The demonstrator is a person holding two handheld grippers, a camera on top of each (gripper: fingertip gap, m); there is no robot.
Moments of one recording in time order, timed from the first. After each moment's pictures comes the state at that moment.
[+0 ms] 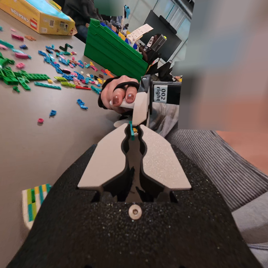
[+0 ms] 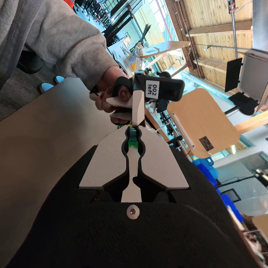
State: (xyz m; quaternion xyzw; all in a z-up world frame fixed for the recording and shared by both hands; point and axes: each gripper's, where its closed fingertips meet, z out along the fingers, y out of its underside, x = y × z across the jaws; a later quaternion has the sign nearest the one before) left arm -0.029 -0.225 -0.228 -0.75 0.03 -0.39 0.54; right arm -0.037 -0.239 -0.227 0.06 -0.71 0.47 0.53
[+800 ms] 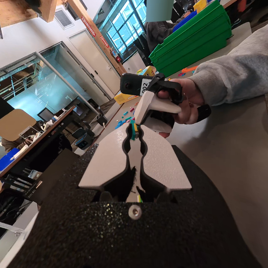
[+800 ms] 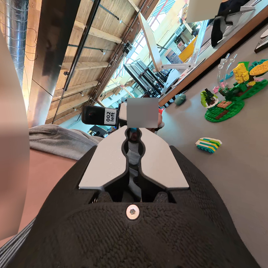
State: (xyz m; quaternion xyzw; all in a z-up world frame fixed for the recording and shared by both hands) left arm -0.052 -0.217 -0.199 -0.69 0.23 0.20 0.66; right arm -0.056 -0.224 -0.202 -0.37 -0.50 0.77 -0.16
